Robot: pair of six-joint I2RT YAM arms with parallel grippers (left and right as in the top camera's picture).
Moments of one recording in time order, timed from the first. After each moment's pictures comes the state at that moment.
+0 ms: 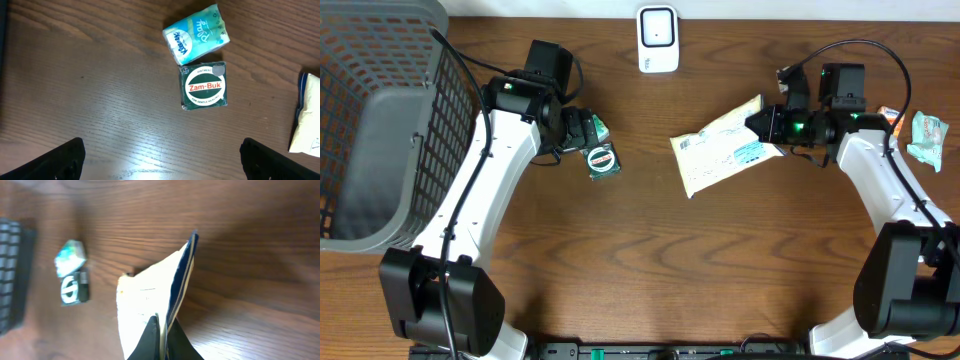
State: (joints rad) left arm -0.23 1.71 1.53 -1.12 -0.05 -0.46; right arm -0.03 1.75 1.24 -0.50 -0.59 0.12
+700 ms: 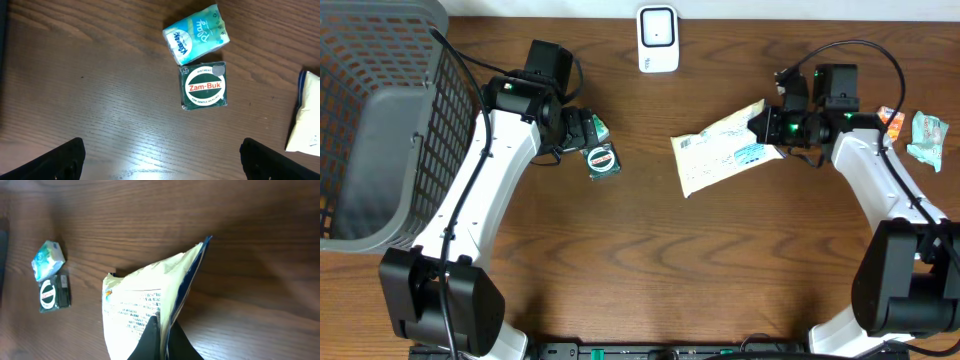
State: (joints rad) left arm -0.23 1.71 1.53 -1.12 -0.05 -0.46; right arm 0.00 1.76 1.24 -0.49 -0.50 0.13
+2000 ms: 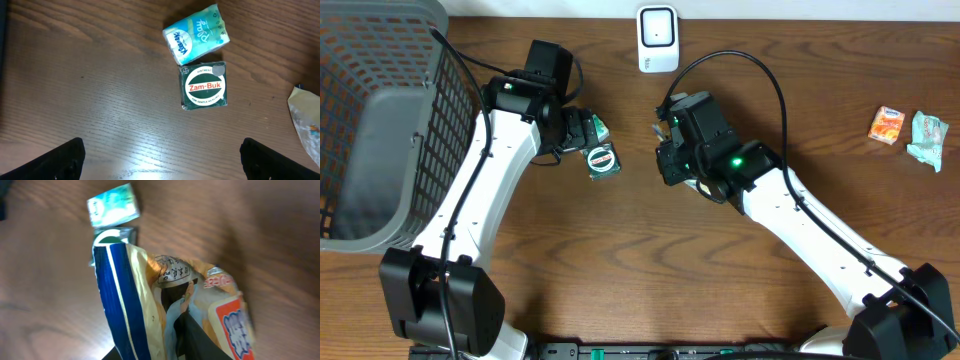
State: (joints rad) left arm -0.23 1.71 1.53 -1.12 -0.05 -0.46; right arm 0.59 1.61 1.24 -0.56 -0.07 0.23
